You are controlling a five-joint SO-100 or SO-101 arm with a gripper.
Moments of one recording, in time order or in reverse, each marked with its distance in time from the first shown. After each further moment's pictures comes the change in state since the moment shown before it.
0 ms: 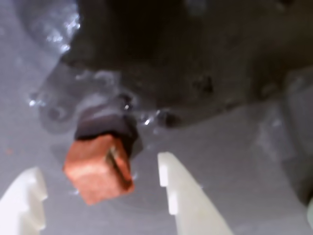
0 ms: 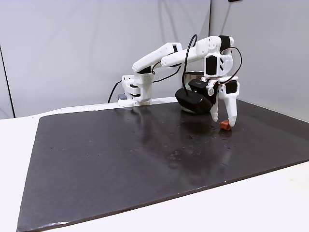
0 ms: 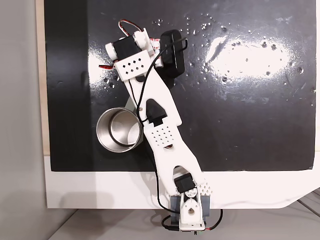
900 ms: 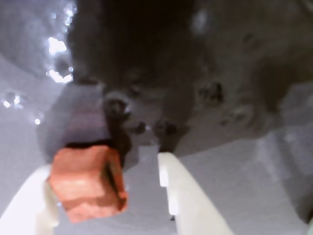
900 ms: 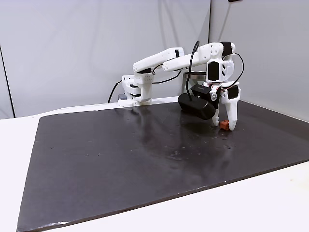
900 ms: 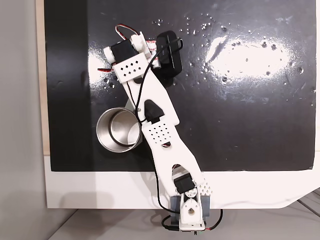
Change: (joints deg) arm -1.4 -5.7 -5.3 0.4 -2.1
